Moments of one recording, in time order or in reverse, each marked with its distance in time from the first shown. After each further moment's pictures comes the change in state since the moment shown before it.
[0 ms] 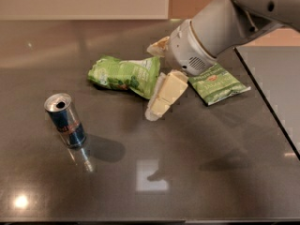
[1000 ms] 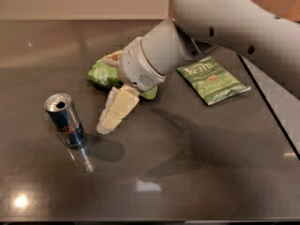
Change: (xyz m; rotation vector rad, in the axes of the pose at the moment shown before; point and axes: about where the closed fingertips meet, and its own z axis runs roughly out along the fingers) arm -0.071 0.022 0.078 -0.070 -0.166 -0.076
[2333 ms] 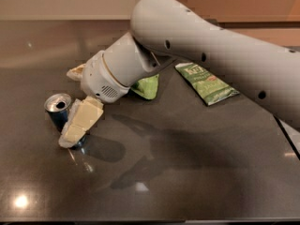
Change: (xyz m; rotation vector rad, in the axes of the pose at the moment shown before) arm -0.045 0.021 0.067 -0.119 -0.099 0.004
